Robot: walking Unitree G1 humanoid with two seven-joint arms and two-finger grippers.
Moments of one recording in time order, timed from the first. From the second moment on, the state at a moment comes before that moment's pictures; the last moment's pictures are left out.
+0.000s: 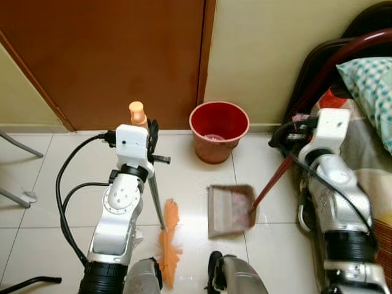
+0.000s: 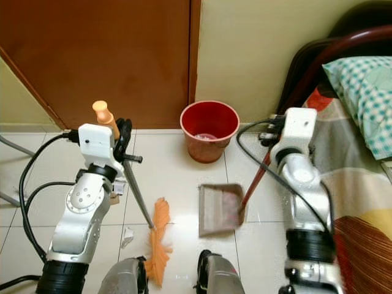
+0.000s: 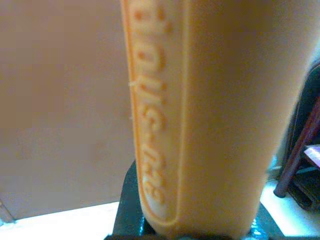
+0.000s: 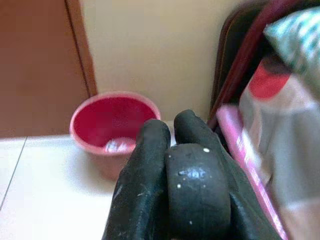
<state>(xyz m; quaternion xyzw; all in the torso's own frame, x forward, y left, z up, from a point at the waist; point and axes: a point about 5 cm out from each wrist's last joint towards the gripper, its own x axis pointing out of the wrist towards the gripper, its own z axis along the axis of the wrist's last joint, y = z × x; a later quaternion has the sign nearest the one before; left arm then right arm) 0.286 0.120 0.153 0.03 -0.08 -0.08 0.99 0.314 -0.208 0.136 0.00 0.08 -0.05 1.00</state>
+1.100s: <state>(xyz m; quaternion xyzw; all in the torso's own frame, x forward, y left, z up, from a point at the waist) 0.289 0.120 0.146 0.04 -0.07 -0.09 0.99 0.225 -0.211 0.123 0.00 0.21 -0.04 0.98</state>
